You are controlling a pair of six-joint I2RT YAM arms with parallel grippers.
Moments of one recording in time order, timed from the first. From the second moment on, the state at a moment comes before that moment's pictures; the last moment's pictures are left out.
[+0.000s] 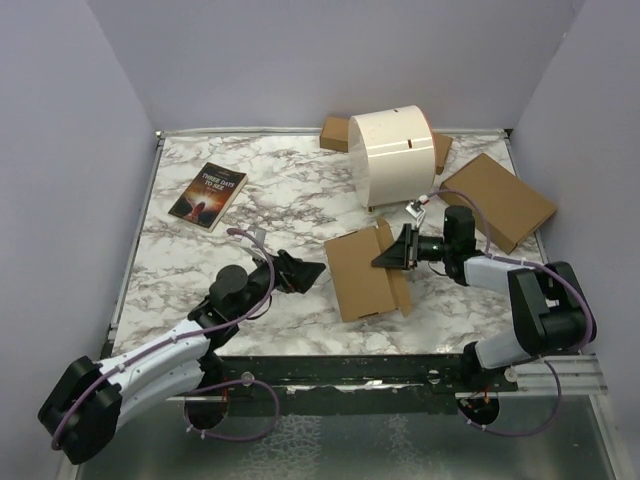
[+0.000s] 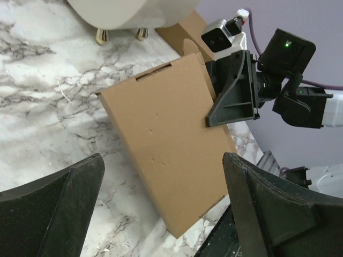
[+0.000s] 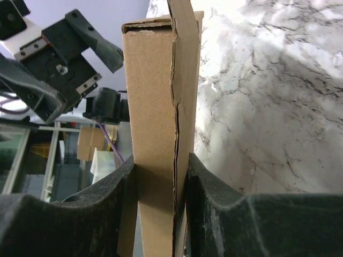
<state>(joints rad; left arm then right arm) -0.72 0.79 0.22 0.53 0.06 -0.74 0.18 1.45 0.52 0.45 -1.16 0.69</state>
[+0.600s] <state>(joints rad) -0.72 1.26 0.45 0.37 0.09 -0.85 0.18 1.68 0.60 0.45 -1.05 0.68</state>
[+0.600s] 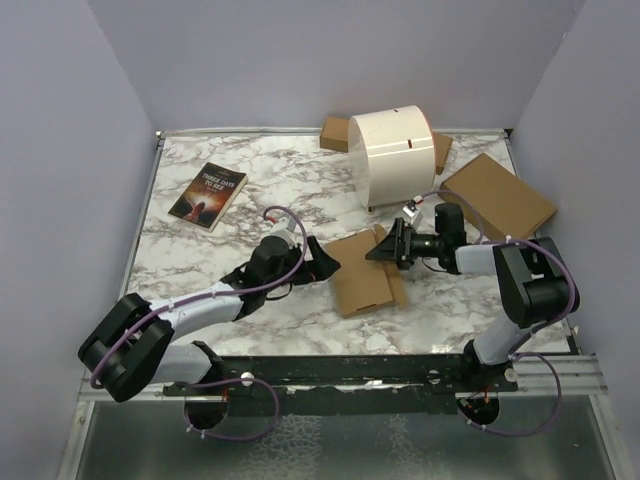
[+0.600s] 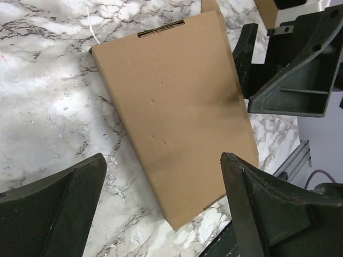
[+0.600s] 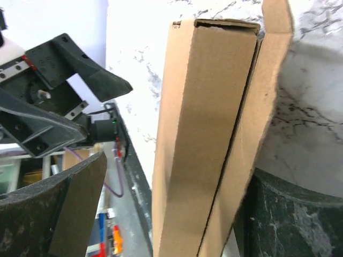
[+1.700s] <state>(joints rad) -0.72 1.35 0.55 0.27 0.10 -0.80 0.17 1.42 0.80 -0.28 -0.63 -0.49</state>
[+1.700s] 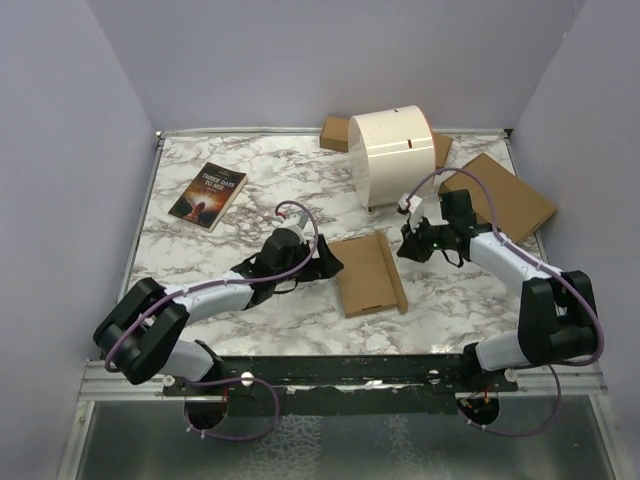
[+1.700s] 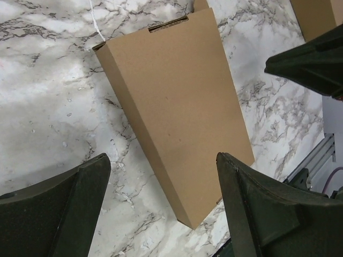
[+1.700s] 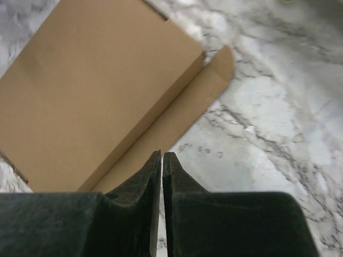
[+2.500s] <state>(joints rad) -0.68 1.62 0.80 0.17 0.13 -0.66 0.43 1.57 0.86 -0.38 -0.70 -0.63</state>
